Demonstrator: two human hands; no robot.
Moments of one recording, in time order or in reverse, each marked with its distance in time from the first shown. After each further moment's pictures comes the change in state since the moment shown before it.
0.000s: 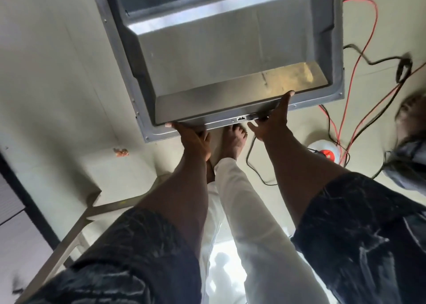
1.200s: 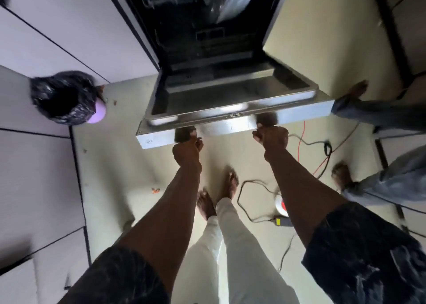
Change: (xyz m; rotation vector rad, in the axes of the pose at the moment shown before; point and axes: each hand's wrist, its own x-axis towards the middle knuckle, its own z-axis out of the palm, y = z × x) left_hand -0.362 0.143 0.037 0.277 -0.074 0.444; right_hand -0.317 -0.318 -0.364 0.489 -0.164 -0.162
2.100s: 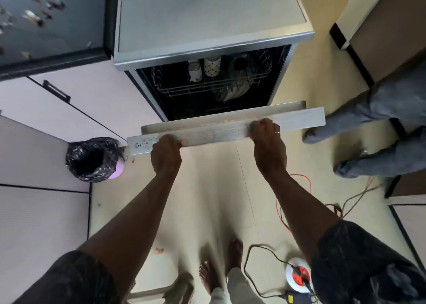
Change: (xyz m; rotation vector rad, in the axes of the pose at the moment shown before) left_hand -0.020 0.203 0.068 1.014 0.195 0.920; right_hand -0.004 -0.183 0.031 -1.073 0.310 -1.233
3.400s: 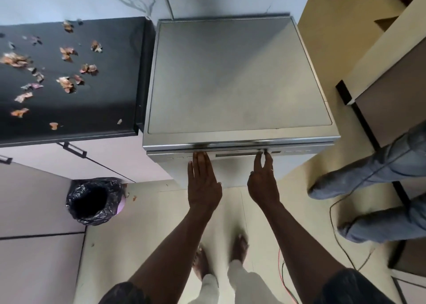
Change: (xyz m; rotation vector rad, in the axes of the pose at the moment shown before) left_hand 0.120 0.106 0.002 0.415 -0.073 0.446; right_hand 0.182 -0.071 0.017 0.279 -0.231 0.075
